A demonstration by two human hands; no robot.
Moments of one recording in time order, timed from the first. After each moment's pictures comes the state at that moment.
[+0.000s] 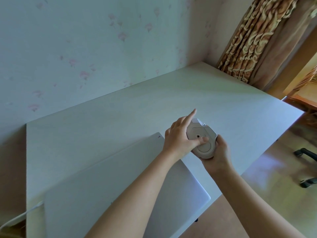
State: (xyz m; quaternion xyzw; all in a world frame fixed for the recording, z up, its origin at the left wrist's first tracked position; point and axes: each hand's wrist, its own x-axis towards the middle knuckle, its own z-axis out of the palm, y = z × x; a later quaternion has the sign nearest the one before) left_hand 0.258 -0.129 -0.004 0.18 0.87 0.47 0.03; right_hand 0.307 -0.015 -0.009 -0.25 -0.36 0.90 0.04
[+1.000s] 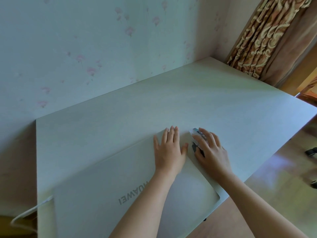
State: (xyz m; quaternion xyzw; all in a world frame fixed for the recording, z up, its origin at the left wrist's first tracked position) left_hand 0.271 -0.160 -0.078 0.11 0.97 0.15 -0.14; right_hand 0.300 -0.011 -0.080 0.04 -0.96 0.15 0.22
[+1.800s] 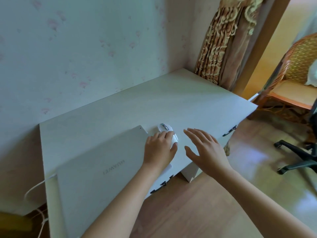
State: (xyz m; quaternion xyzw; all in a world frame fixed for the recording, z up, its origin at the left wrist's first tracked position) left_hand 0.385 -0.116 0.033 0.23 0.95 0.15 -0.15; right_hand 0.437 0.055 0.046 0.08 -0.97 0.12 0.19
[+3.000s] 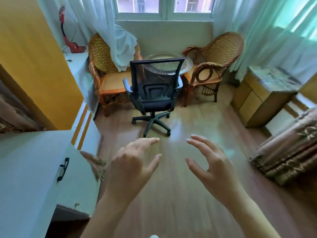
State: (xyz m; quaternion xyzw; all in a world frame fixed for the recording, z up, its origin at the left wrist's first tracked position) left_hand 0.625 0.284 0.225 0.62 0.72 0.31 0.01; right_hand 0.826 0.363 0.220 -0.43 -0.83 0.19 0.31
